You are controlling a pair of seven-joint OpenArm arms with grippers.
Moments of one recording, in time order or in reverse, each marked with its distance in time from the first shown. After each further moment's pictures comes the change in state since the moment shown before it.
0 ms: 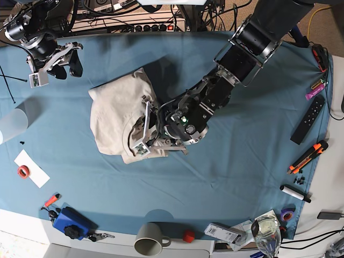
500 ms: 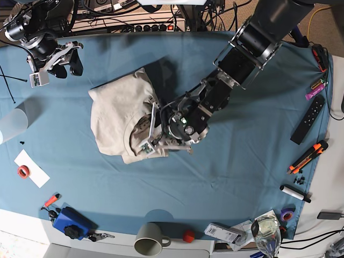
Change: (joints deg) left arm -1.3 0.0 0.0 -5.0 4.0 0.3 -1.6; right arm 0.0 0.0 0.0 0.0 0.0 0.0 -0.6
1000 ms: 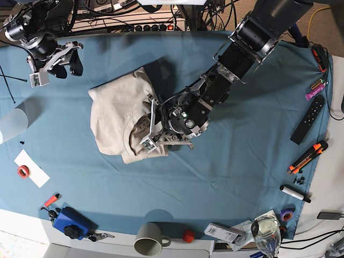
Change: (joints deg) left arm 3.1 0.0 -0.1 -0.5 0.6 0.2 -3.4; right arm 0.0 0.0 0.0 0.0 0.1 0.0 0.0
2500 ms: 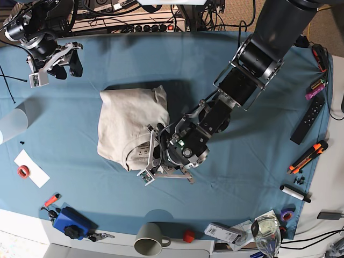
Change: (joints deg) left arm -11.1 0.1 0.2 -1.8 3.3 2.1 -1.8; right arm 0.0 0.0 0.0 0.0 -0.1 0.0 0.9
